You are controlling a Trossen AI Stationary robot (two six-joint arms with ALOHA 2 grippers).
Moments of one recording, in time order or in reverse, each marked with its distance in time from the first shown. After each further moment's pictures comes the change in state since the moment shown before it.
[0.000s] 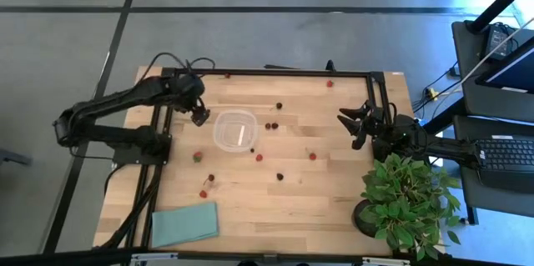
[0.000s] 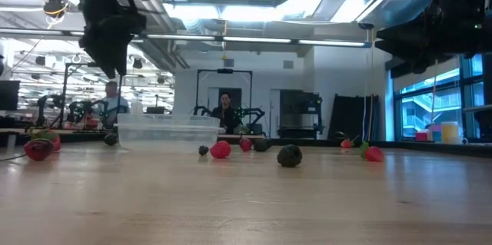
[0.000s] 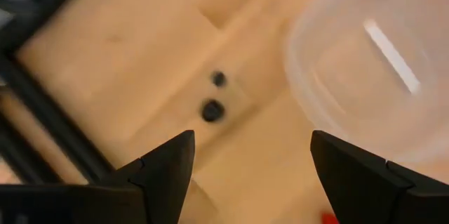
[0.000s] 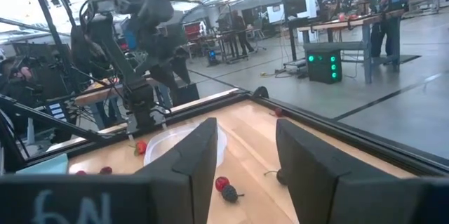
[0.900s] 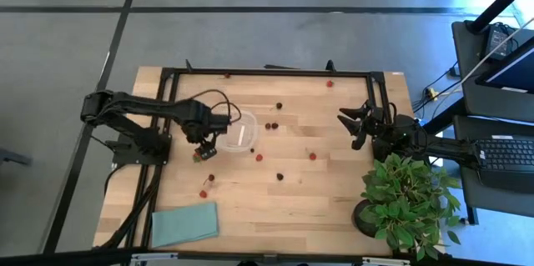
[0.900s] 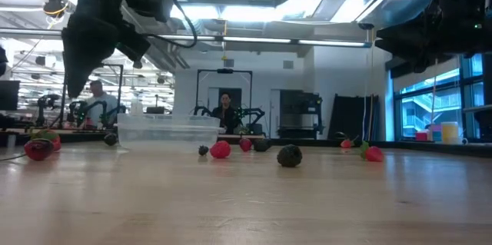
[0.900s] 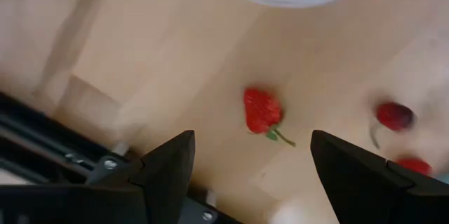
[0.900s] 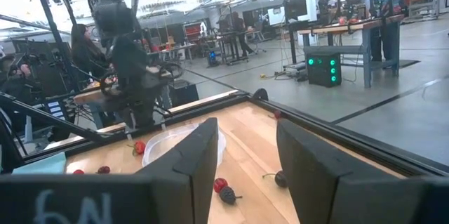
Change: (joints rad) left arm -0.443 0.343 0.045 -0.166 0.145 -0.336; right arm -0.001 0.000 0.000 0.007 -0.001 -0.016
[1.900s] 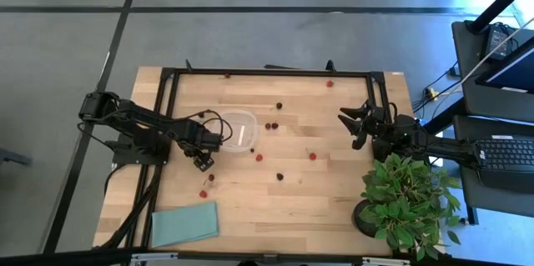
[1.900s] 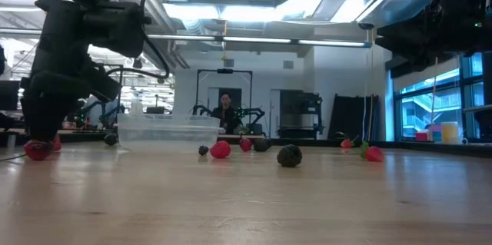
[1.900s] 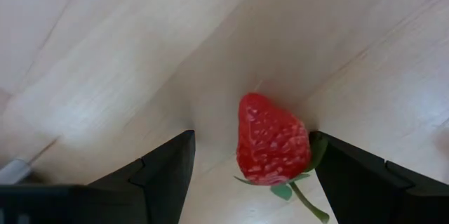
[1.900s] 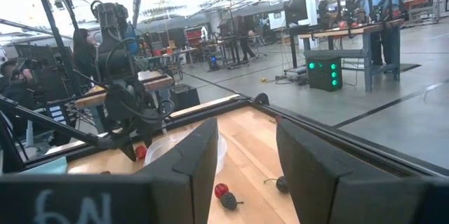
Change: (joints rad) left arm -0.123 -0.007 -0.347 0.402 0.022 -0.247; right arm 0.000 0.000 0.000 0.017 0.000 -0.002
